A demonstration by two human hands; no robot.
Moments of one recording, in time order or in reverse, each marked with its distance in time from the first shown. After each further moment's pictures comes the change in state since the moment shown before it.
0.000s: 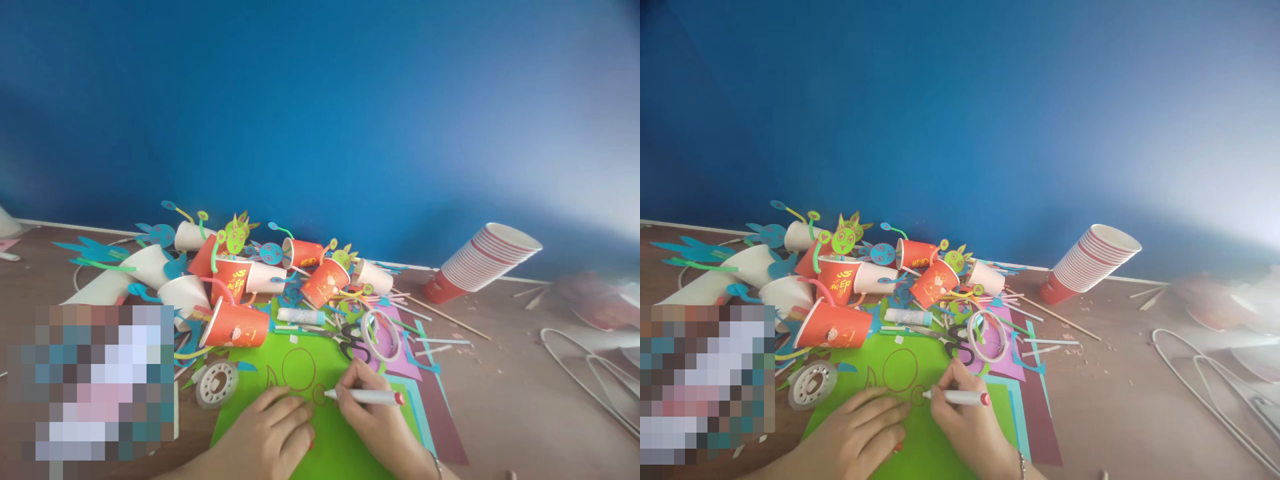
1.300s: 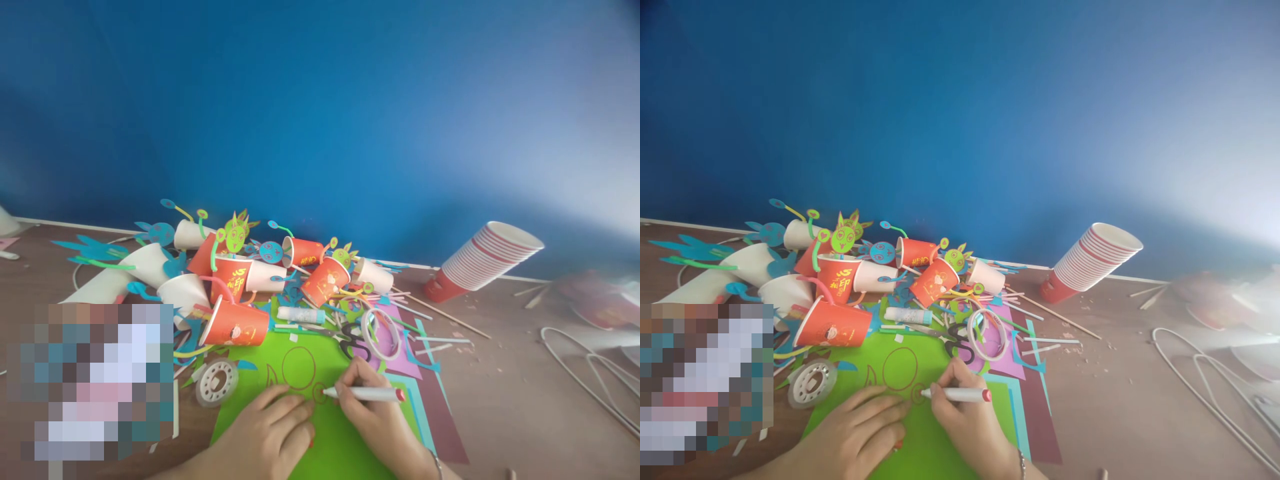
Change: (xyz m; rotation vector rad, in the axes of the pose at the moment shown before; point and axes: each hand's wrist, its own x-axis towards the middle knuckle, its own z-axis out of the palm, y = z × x) left_hand 0.004 -0.002 -0.005 -0.033 0.028 0.025; right_hand -0.001 0.002 0.001 0.023 -0.001 -0.007
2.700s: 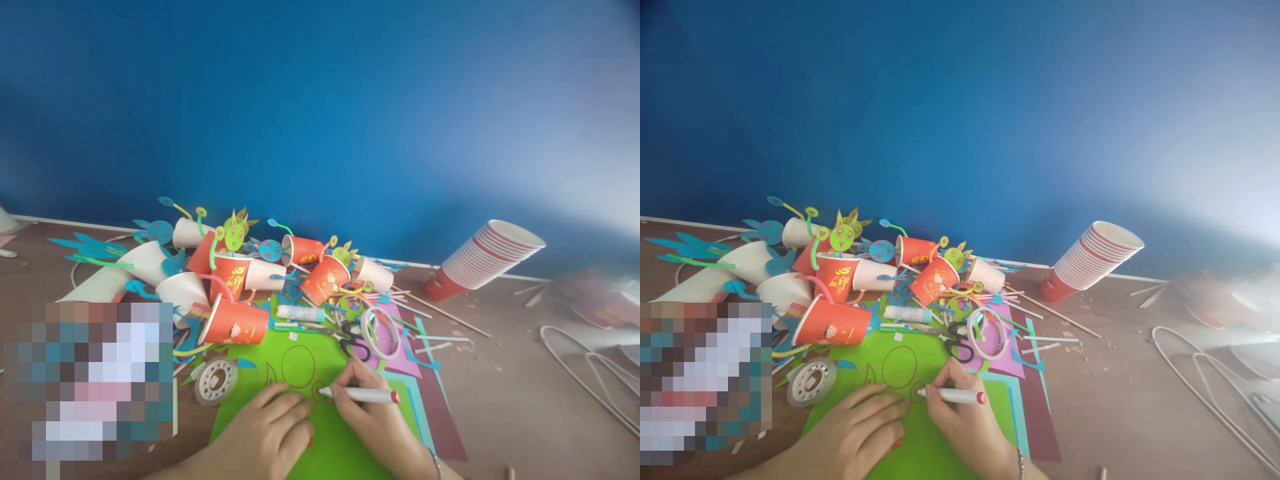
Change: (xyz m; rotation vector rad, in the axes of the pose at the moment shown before) left_hand -0.003 0.002 -0.002 -0.004 -0.099 -0.034; right_hand 0.000 -0.006 -0.001 -0.057 -0.032 -0.017
